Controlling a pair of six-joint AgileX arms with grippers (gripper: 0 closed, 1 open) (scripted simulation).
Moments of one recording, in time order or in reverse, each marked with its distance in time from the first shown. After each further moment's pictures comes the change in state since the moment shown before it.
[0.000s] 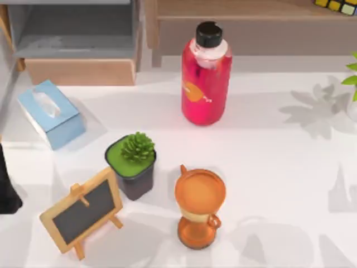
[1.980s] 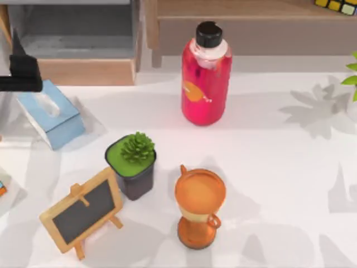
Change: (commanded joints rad) left arm -0.143 1.121 0.390 0.821 -0.201 0.171; right arm 0.000 0.000 0.000 0.000 0.000 0.000
